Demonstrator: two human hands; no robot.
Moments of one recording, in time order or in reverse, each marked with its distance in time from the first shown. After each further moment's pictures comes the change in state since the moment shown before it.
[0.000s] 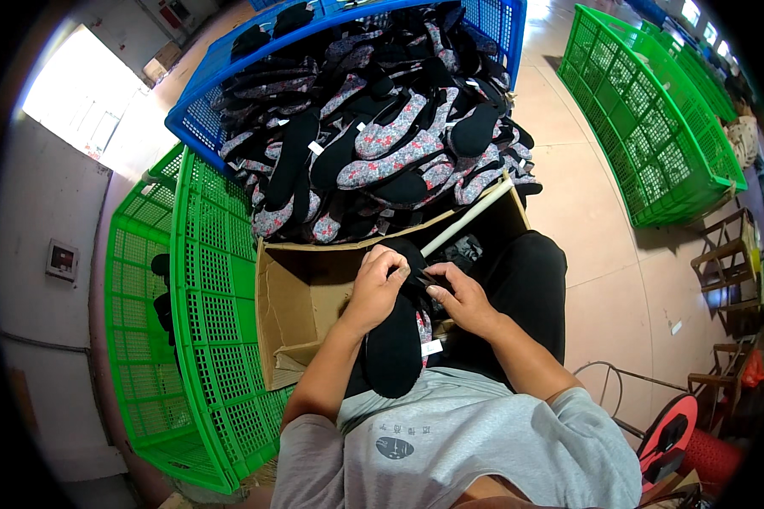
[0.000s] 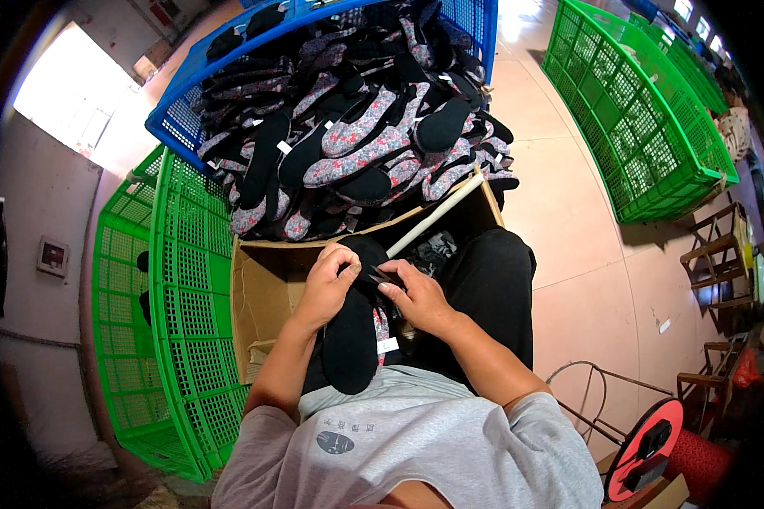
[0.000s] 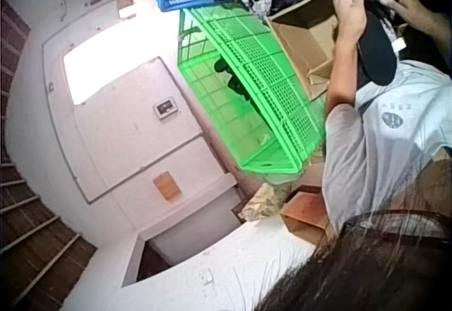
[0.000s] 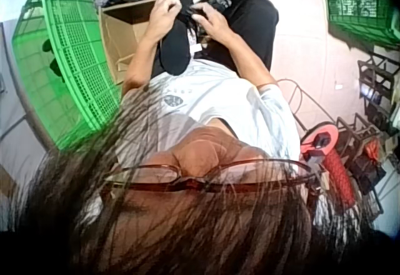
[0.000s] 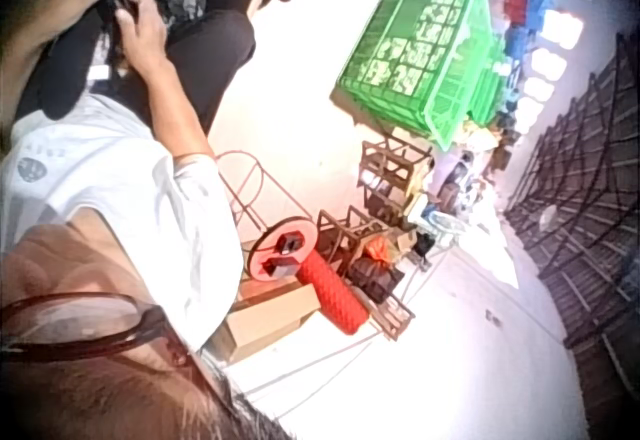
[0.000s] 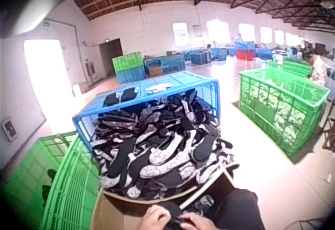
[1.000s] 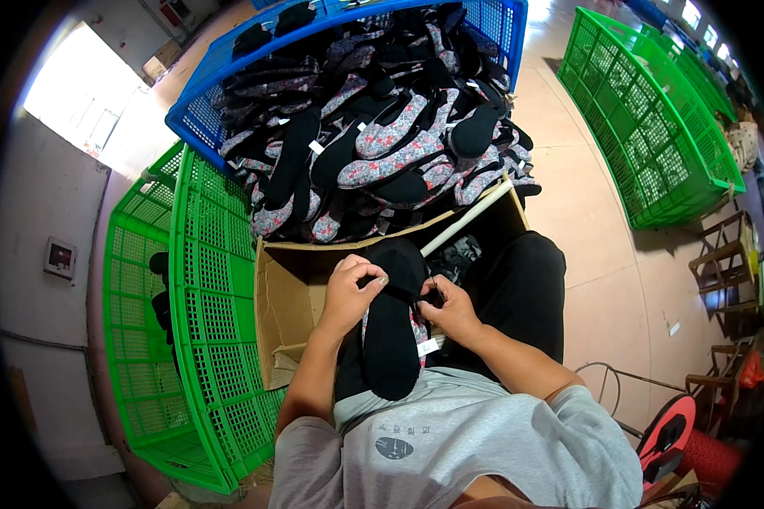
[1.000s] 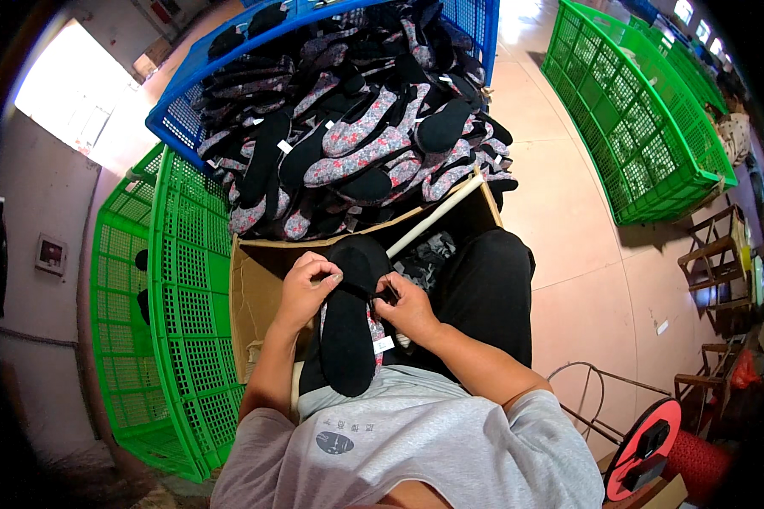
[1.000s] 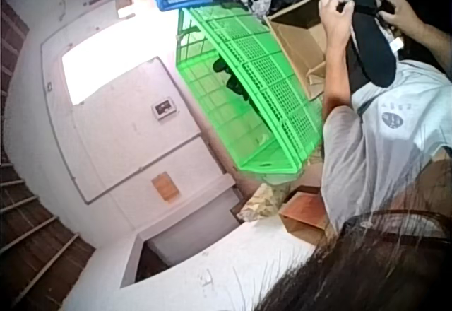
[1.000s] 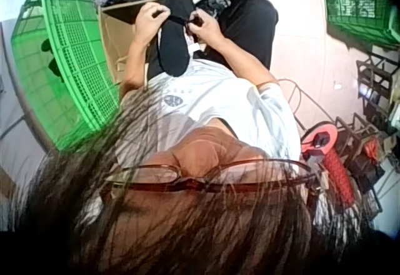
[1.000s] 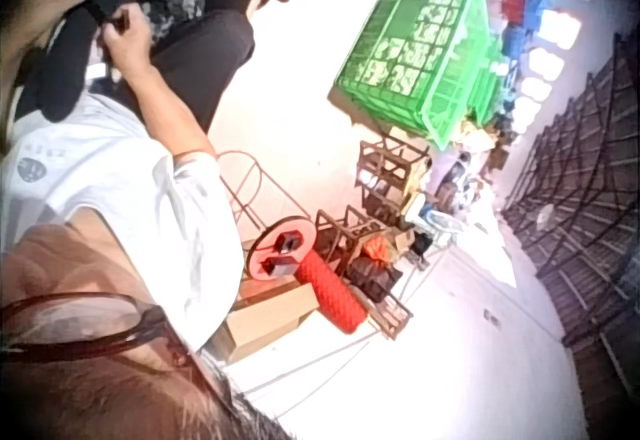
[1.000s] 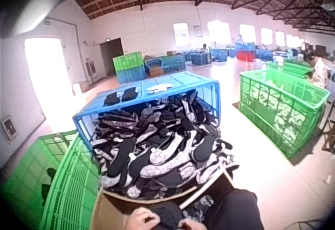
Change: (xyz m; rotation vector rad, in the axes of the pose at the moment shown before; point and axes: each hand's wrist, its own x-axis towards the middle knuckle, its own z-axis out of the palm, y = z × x) left_hand -0.020 -0.018 -0.037 0.117 -0.016 -0.081; right_hand -0.012 0.012 0.041 0.305 0.048 0.308
